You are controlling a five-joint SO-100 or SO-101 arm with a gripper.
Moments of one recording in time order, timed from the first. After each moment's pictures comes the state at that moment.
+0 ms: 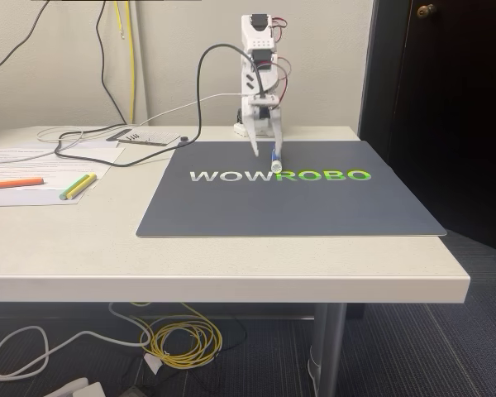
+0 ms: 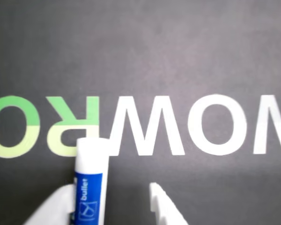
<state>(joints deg) -12.7 102.8 129.1 33.6 -89.0</state>
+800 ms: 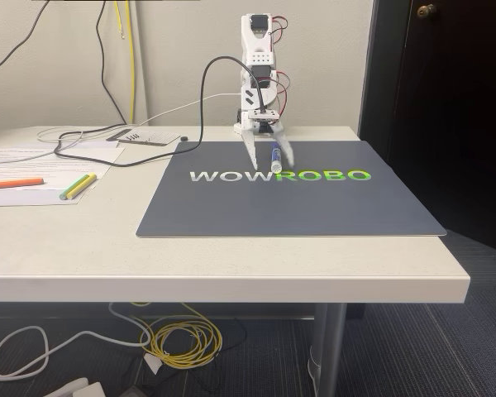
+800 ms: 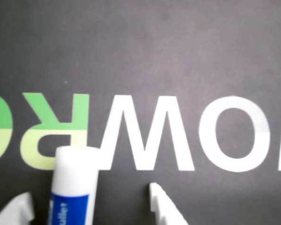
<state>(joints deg) -12.0 95.4 135.2 18.3 -91.4</state>
